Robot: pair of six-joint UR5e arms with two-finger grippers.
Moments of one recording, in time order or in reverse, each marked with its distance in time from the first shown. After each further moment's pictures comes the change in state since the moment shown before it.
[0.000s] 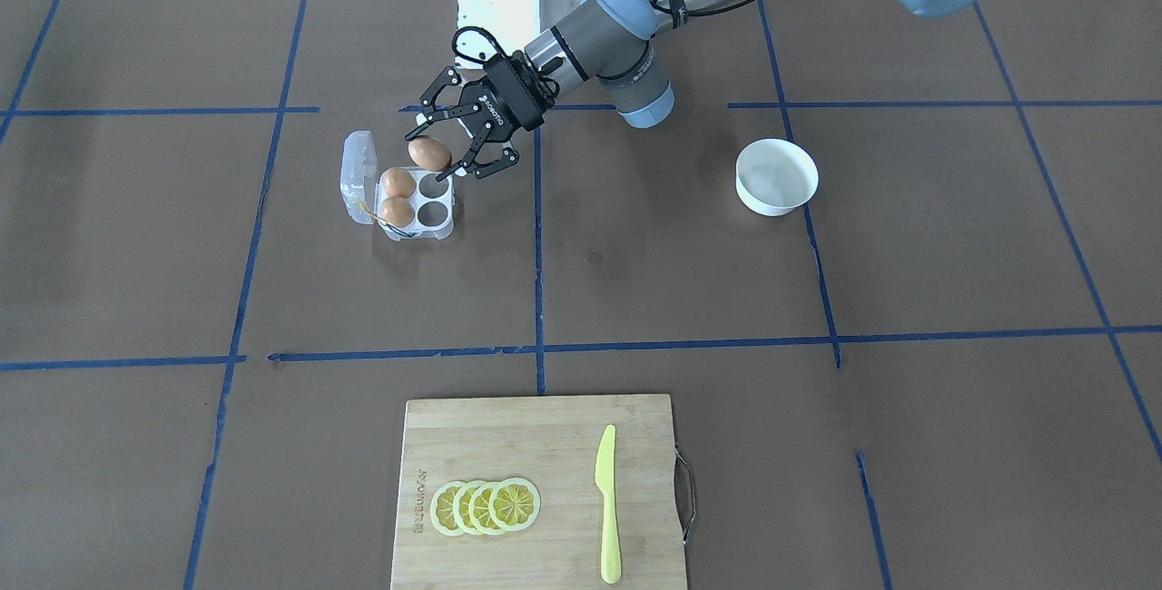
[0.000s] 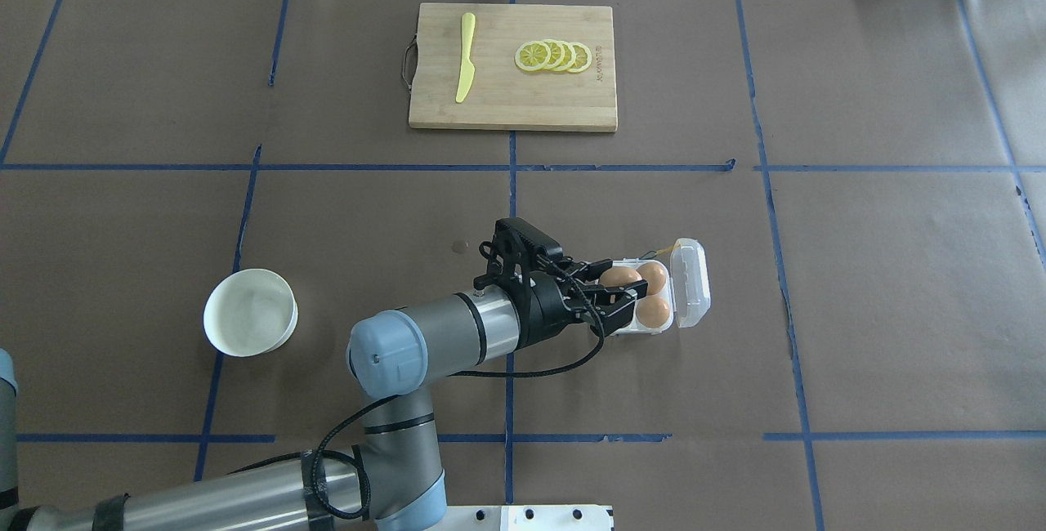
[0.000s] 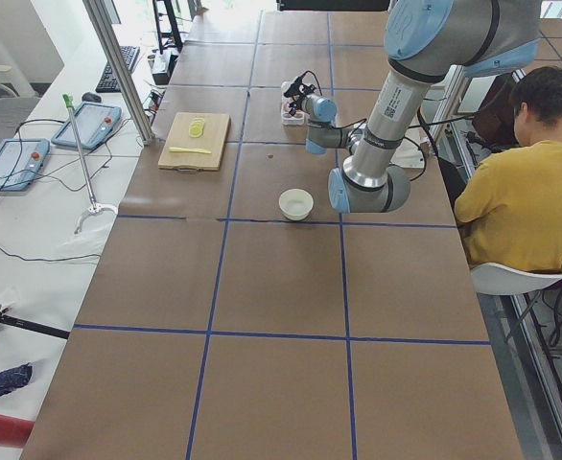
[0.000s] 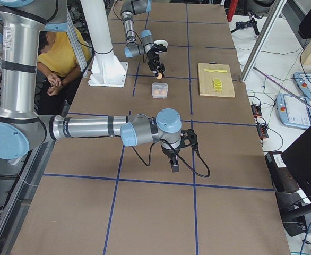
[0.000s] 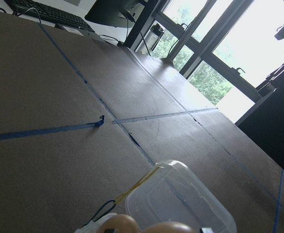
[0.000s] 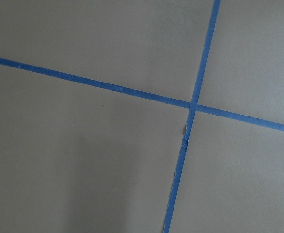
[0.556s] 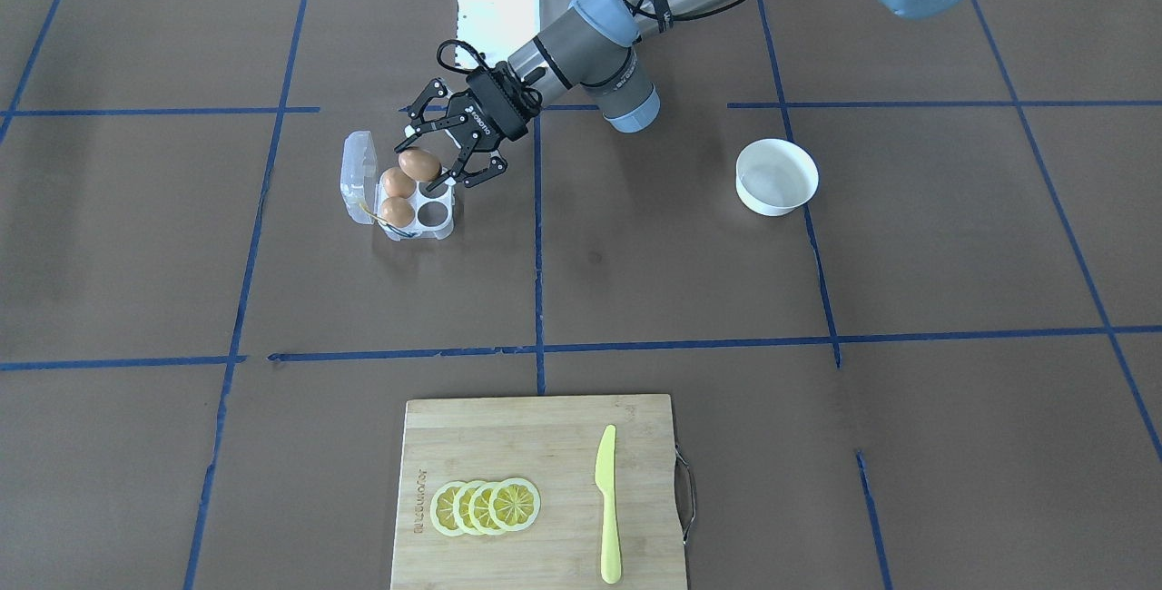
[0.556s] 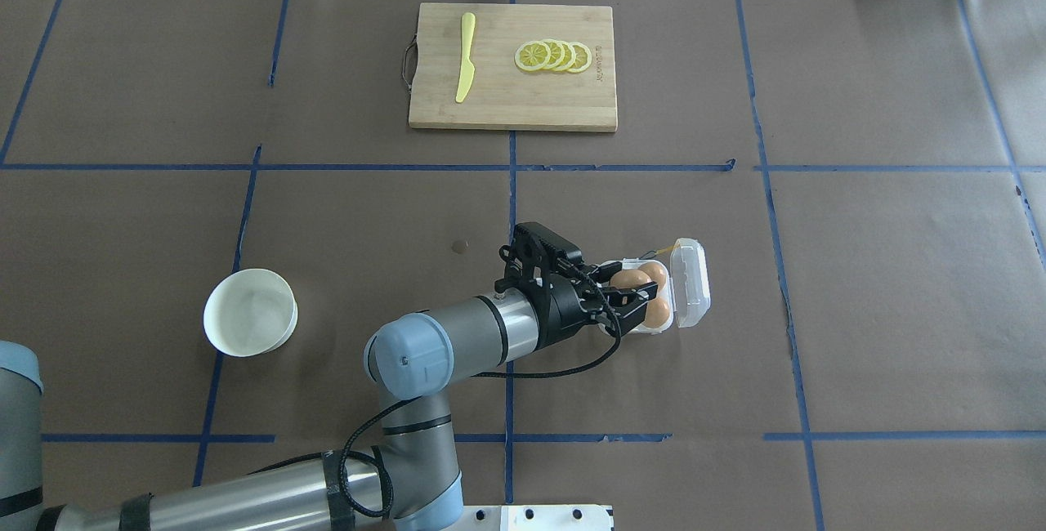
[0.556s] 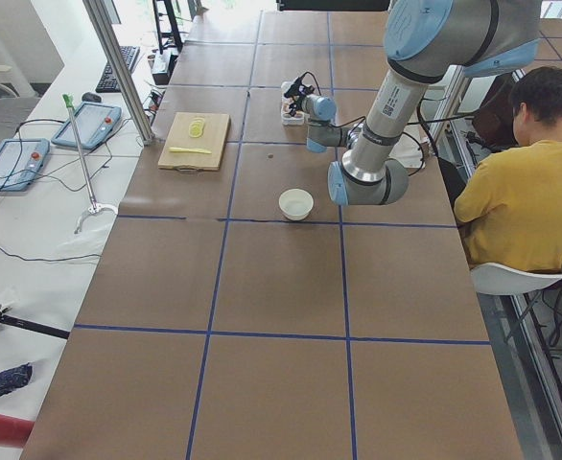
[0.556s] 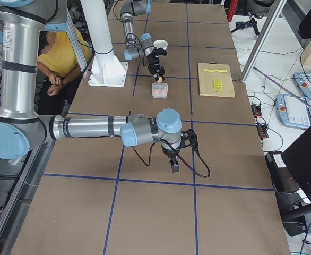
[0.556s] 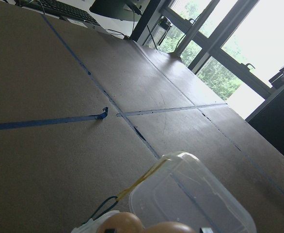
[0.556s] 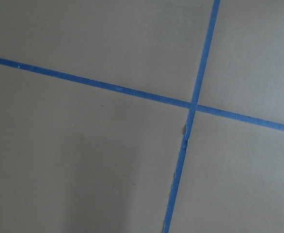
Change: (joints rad) left arm 0.008 -0.040 0.065 0.003 0.012 0.000; right arm 0.000 0.001 -0.002 0.000 0.001 0.000
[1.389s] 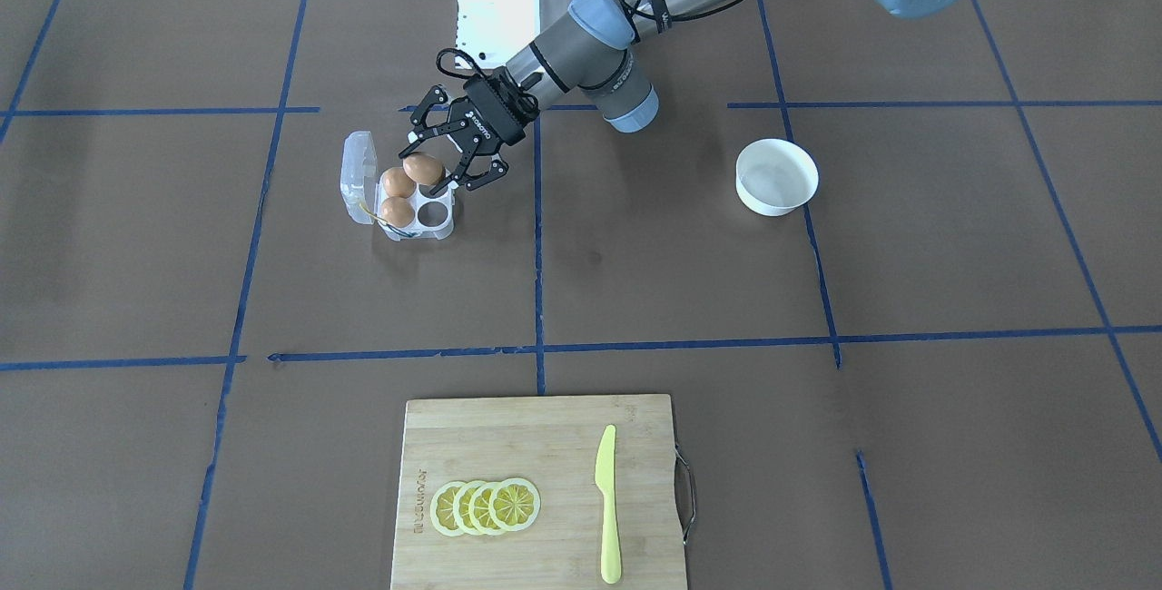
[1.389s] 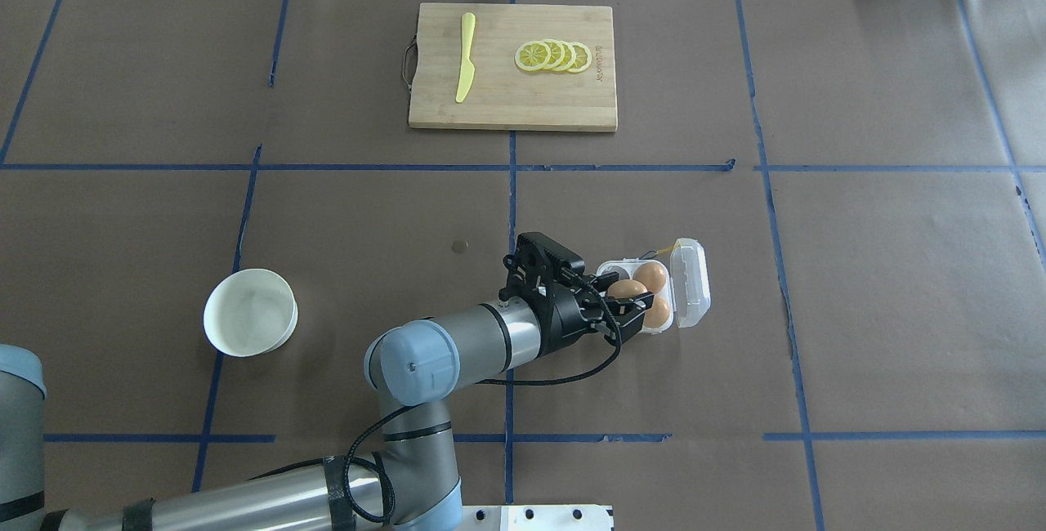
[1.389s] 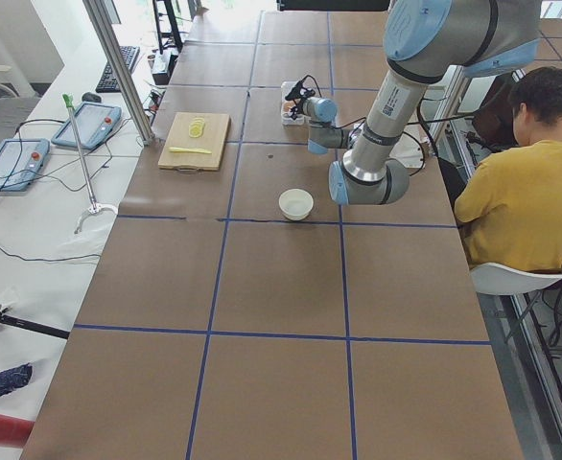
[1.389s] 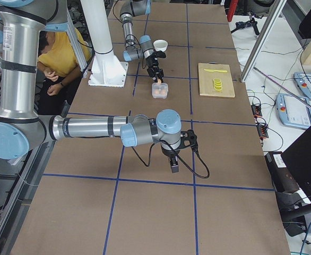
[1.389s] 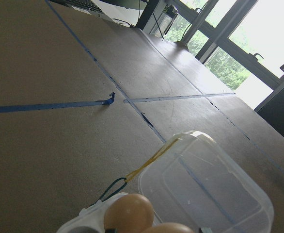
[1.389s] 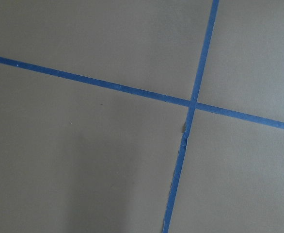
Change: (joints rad) left arm 0.011 0.000 0.014 0.023 -0.001 0.001; right arm 0.000 -0.003 -0.002 0.000 0.000 0.000
